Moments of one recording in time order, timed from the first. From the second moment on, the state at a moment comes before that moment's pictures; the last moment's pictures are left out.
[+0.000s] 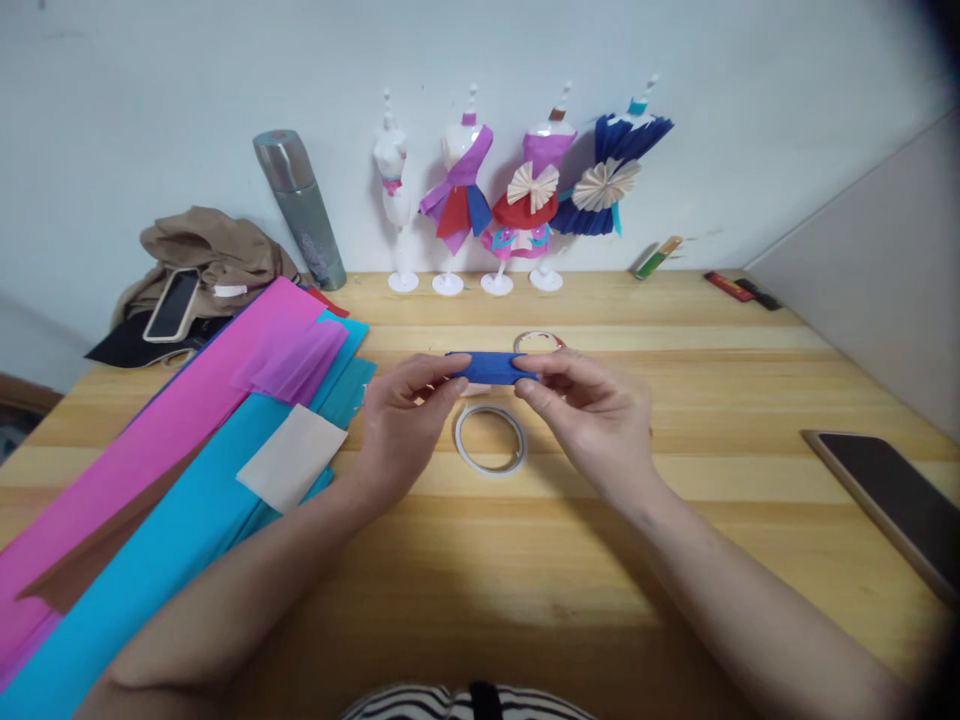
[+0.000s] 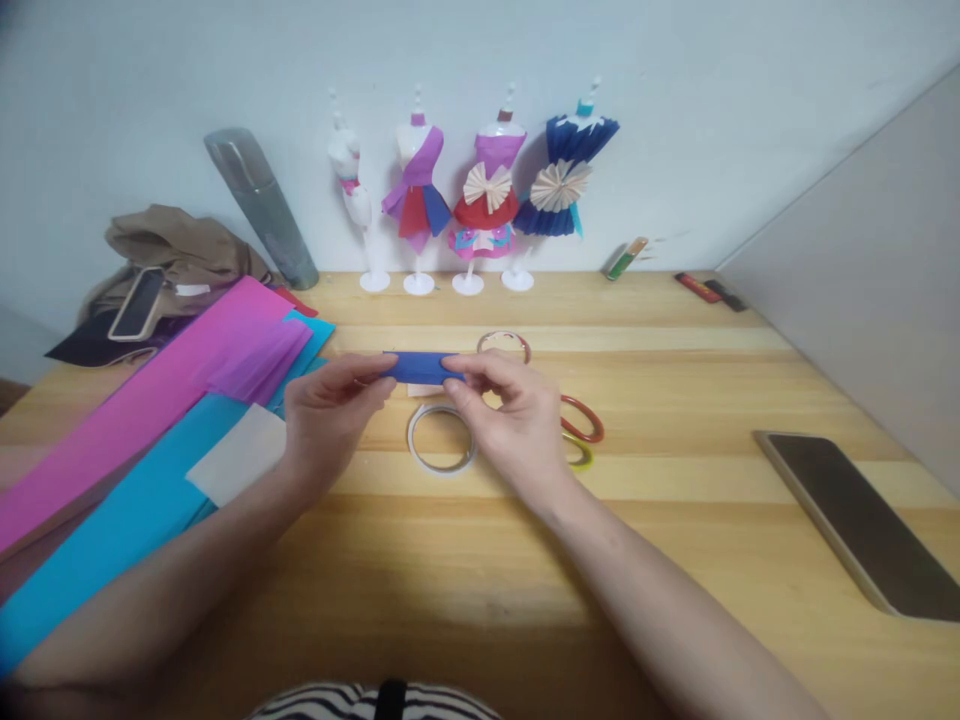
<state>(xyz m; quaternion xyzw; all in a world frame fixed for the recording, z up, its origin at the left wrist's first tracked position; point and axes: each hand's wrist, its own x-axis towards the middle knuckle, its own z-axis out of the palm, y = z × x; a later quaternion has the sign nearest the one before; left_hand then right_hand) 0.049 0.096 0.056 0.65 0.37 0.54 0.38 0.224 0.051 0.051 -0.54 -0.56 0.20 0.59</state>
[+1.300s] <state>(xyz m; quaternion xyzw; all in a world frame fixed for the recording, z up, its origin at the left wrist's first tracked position) 0.054 0.089 0.066 0.55 0.41 0.54 0.49 0.226 0.055 0.059 -0.53 -0.50 0.29 0.62</state>
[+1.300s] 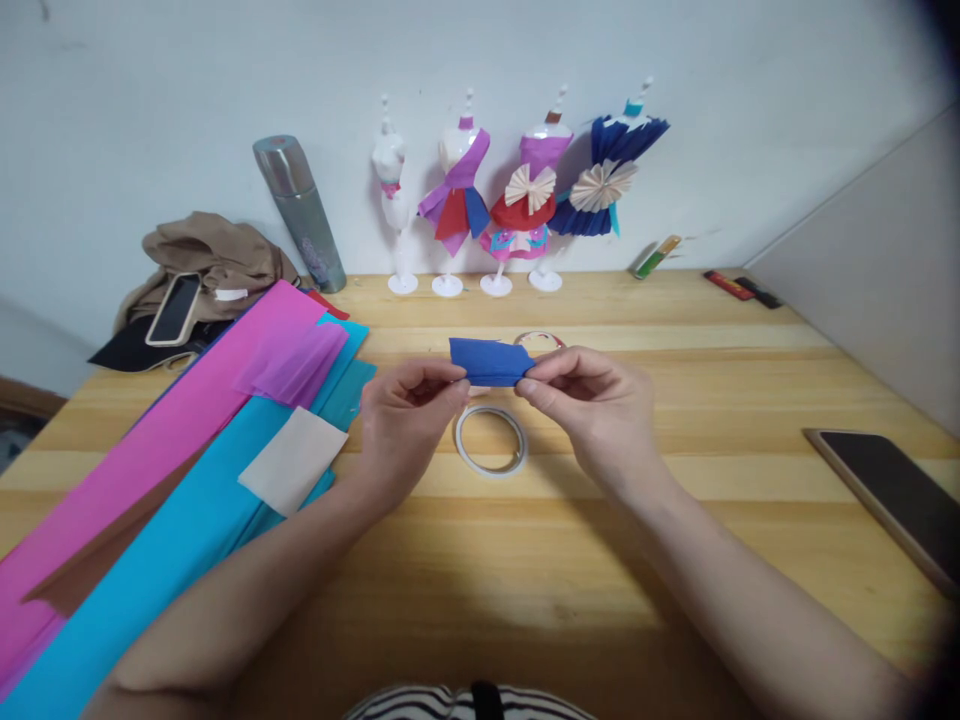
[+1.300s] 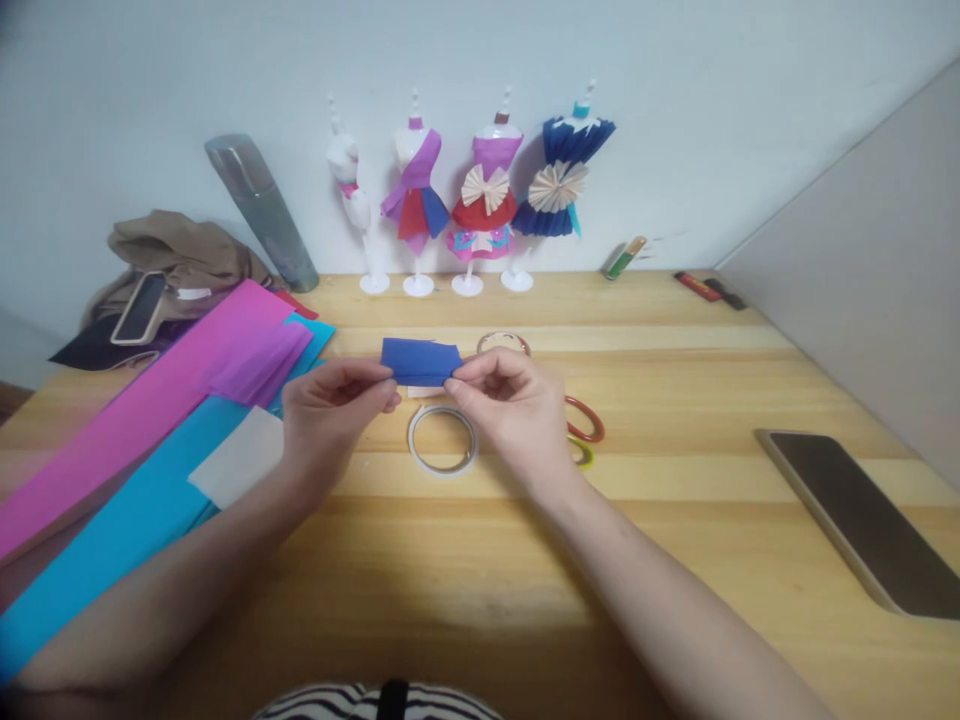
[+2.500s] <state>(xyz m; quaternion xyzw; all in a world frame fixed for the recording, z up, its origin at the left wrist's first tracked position) 0.049 0.096 0.046 0.68 0.42 0.51 0.31 0.223 0.052 0.050 -0.57 -0.62 0.07 0.53</state>
